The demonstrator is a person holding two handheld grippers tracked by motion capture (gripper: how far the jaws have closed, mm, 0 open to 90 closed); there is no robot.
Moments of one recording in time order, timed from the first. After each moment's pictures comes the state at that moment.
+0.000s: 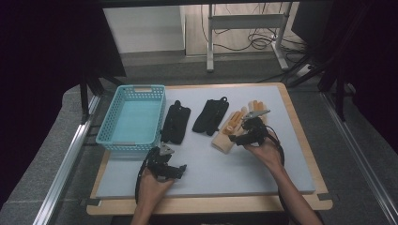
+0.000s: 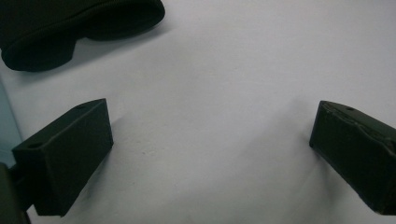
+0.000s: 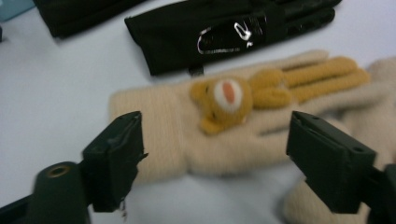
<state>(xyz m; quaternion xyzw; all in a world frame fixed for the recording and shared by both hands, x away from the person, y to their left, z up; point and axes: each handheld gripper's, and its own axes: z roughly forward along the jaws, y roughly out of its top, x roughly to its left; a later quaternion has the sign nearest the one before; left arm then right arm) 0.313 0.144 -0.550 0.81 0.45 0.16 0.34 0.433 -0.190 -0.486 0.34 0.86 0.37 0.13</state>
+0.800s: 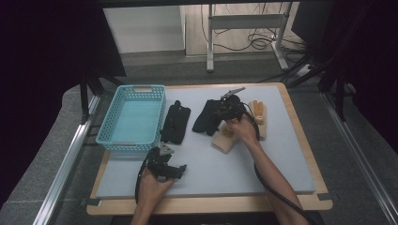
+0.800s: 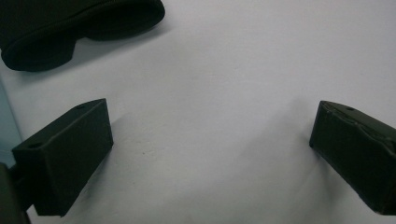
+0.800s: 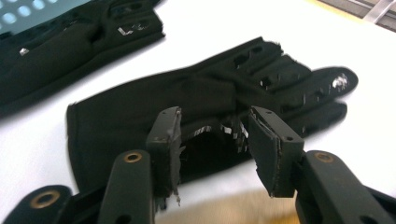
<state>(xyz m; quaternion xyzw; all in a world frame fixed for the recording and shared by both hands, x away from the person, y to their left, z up) 0.313 0.144 -0.550 0.81 0.45 0.16 0.34 0.523 -0.125 -0.488 0.34 0.86 0.35 0.14</state>
